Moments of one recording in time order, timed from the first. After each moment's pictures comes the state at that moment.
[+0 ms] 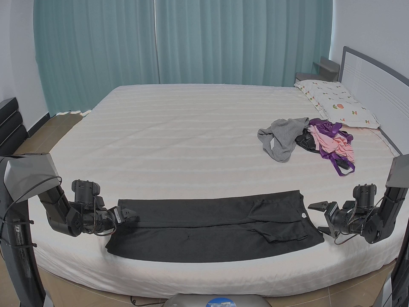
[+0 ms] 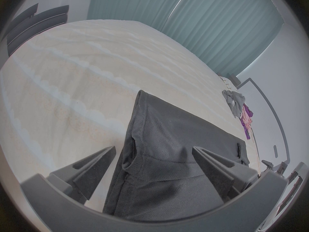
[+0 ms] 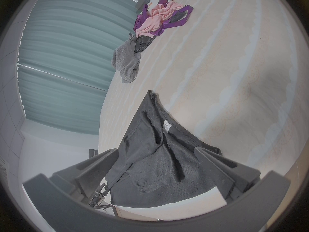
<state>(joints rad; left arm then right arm) -0.02 2.29 -0.71 -0.76 -0.24 -0.45 -0.06 2.20 -0.40 -1.12 0.40 0.91</state>
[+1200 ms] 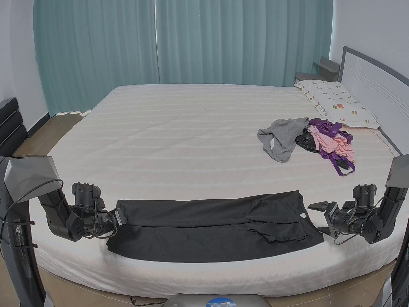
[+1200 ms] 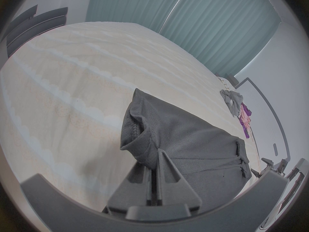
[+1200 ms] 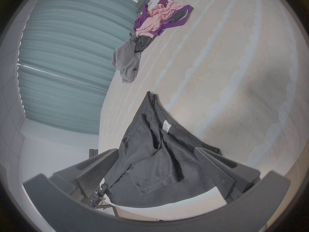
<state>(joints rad) -0.02 2.28 -0.65 -0.84 -0.23 -0.45 -0.06 2.21 -0.40 -1.12 0.40 0.91</state>
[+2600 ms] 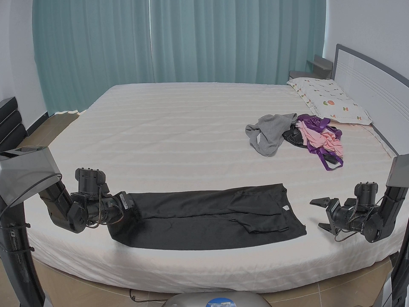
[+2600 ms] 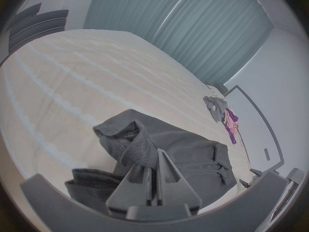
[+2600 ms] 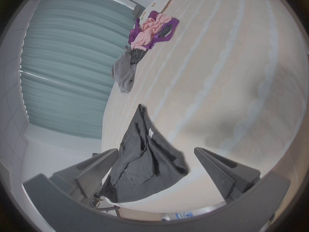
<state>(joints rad) -0.09 2.21 -0.73 -0.82 -0.20 -0.55 -0.07 2.21 -0.41 -1.15 0.40 0.94</state>
